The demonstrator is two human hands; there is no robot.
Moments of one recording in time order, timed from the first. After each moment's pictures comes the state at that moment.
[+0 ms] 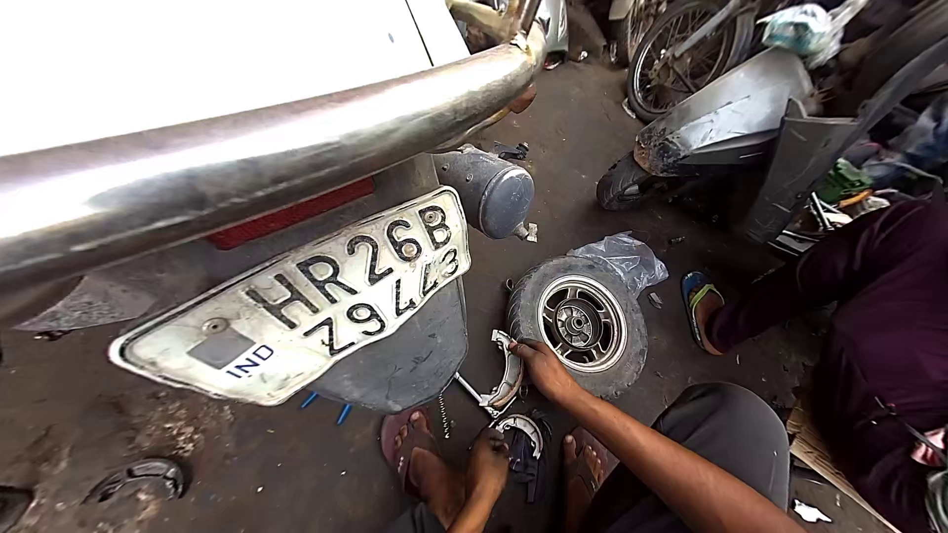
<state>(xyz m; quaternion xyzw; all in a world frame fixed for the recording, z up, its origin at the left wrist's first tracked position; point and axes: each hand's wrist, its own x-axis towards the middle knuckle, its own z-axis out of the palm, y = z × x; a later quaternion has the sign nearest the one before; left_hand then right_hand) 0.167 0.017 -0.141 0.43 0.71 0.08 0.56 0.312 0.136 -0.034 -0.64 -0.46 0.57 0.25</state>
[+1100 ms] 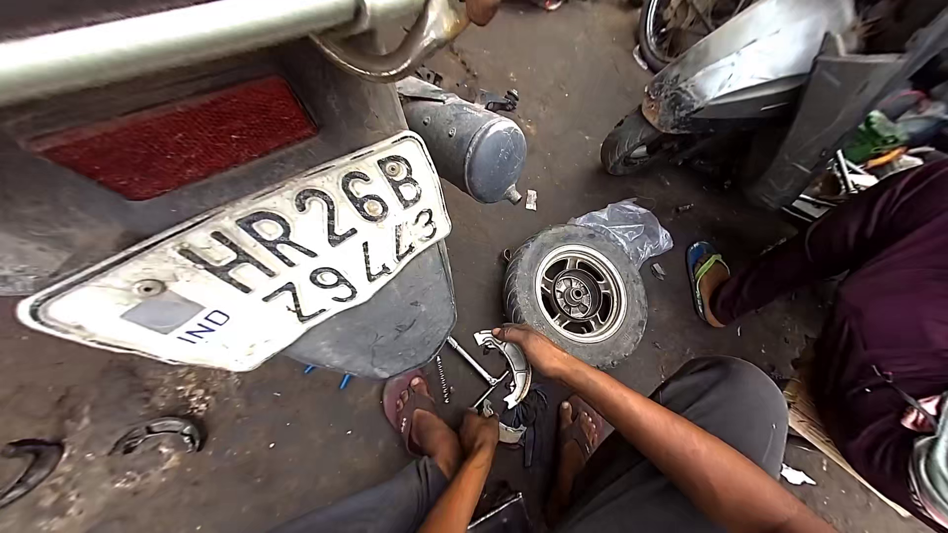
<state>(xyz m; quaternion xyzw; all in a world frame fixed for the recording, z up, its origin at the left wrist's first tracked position) 0.175 0.008 -0.196 0.33 0.82 -0.02 0.48 0.315 0.121 -0.003 -0.55 -0.51 0.64 0.16</state>
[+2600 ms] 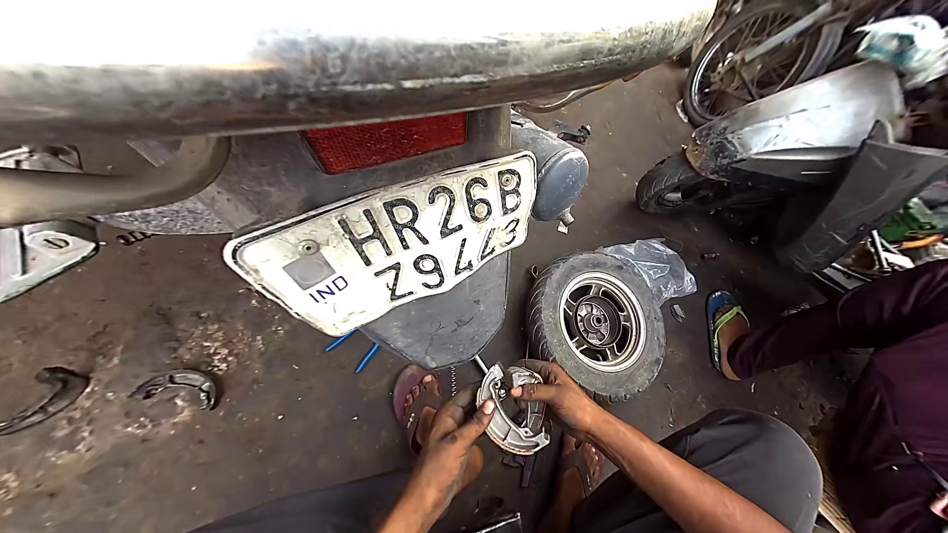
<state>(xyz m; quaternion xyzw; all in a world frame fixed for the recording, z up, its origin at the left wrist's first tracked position) 0.103 0.020 -0.022 0.27 0.46 0.48 0.69 0.306 0.089 -0.022 -0.39 -0.42 0.77 0.28</state>
